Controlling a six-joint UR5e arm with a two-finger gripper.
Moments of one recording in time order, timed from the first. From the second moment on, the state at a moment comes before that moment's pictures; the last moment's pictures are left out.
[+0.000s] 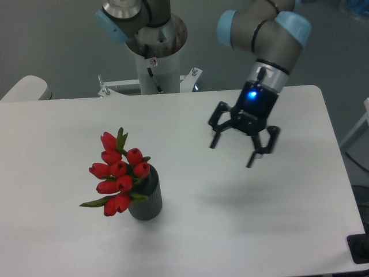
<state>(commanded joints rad) 2.83 -1.79 -1.73 -0.80 0.92 1.39</state>
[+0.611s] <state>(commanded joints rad) 2.74 -1.91 -1.43 -0.95 1.25 1.41</state>
